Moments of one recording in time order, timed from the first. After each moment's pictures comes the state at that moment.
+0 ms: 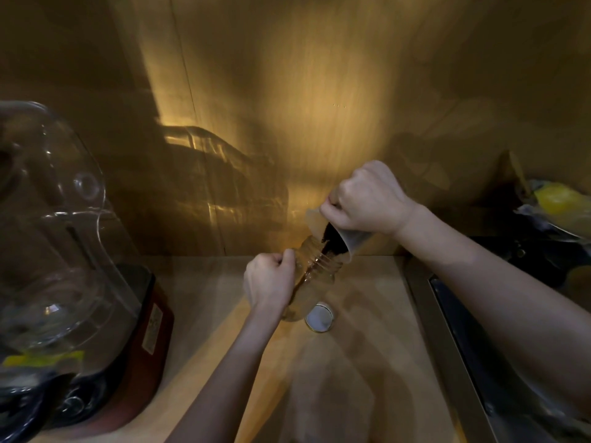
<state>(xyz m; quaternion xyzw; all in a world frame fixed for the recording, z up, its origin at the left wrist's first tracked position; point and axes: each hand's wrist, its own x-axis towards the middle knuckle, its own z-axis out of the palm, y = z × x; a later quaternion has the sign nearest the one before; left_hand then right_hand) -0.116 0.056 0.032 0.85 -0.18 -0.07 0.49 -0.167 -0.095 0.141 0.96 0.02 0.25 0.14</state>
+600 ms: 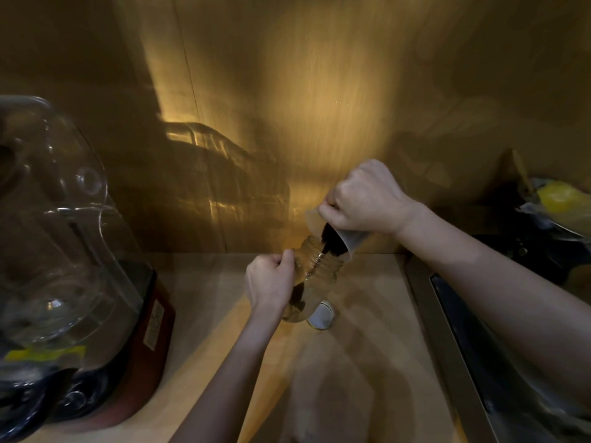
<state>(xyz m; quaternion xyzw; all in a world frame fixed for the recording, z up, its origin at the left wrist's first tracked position) -0.116 0.057 0.021 0.83 -0.17 -0.07 0.53 -0.166 -0.089 0.141 0.96 0.05 0.24 0.13</state>
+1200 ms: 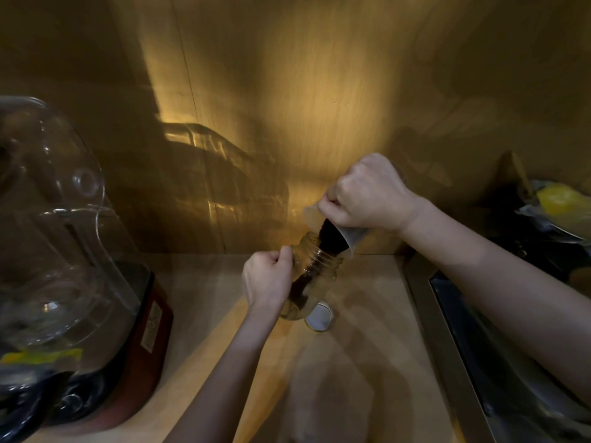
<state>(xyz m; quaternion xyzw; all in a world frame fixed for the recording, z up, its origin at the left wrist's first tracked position) -0.114 0.058 0.032 0.82 -0.18 -0.07 0.54 -0.166 -0.091 0.150 0.96 0.05 0.24 0.13</state>
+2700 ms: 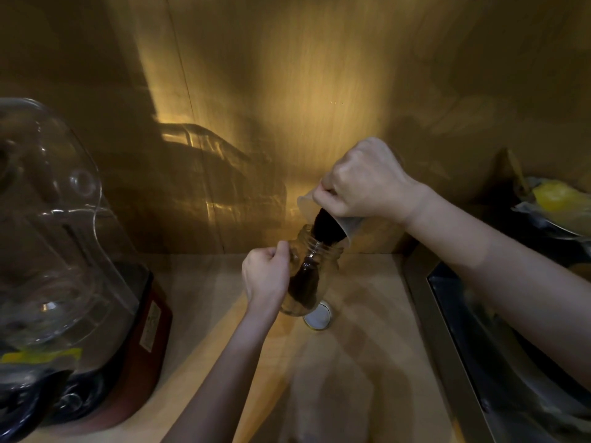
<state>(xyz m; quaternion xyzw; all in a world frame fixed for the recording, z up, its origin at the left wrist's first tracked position) -0.121 0.058 0.046 0.80 -0.15 -0.11 0.57 -0.165 -0.087 0.166 0.94 0.10 0.28 0.18</state>
